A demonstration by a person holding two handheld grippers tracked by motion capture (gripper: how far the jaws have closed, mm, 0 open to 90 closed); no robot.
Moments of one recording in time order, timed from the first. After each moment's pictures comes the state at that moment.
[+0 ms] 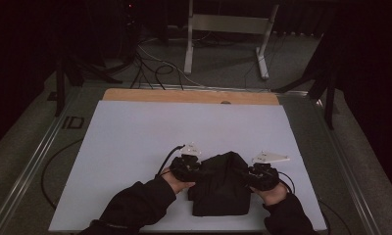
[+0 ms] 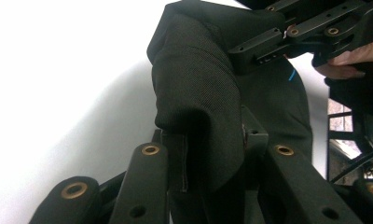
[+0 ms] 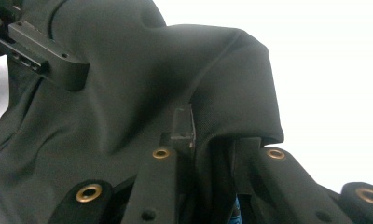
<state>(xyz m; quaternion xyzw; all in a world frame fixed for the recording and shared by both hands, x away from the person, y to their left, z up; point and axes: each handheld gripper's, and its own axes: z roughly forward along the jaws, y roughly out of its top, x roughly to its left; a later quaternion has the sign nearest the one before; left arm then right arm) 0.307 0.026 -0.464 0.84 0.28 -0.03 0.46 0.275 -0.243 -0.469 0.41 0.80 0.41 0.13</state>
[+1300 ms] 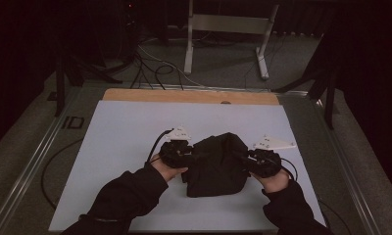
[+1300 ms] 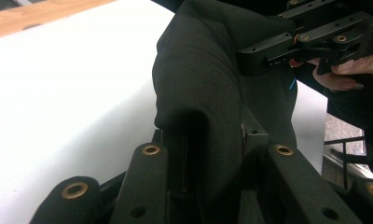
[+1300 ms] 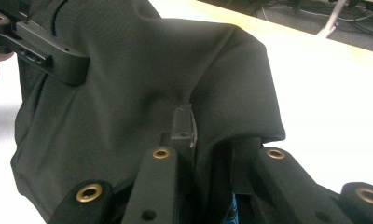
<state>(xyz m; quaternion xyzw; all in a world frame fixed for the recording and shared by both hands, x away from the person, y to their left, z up) 0.317 0.054 -0.410 0.82 0.29 0.02 0.49 0.288 -0.229 -0.415 0.38 0.79 0.45 0.17</state>
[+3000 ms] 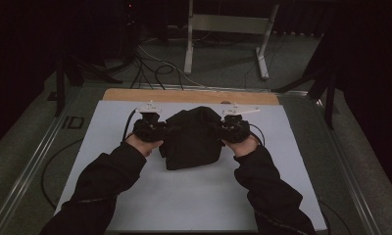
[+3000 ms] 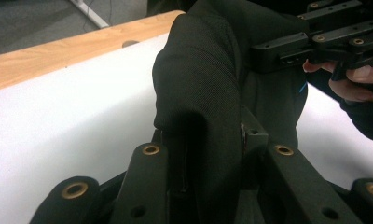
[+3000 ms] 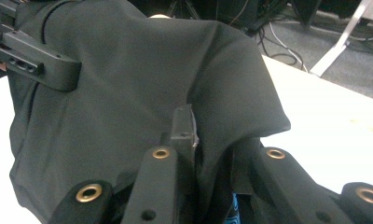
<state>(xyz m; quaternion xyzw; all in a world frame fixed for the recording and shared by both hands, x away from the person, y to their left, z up) 0.376 0.121 -0.400 0.80 0.36 0.05 0.49 0.375 -0.161 -0.398 0.36 0.80 0.45 0.18</state>
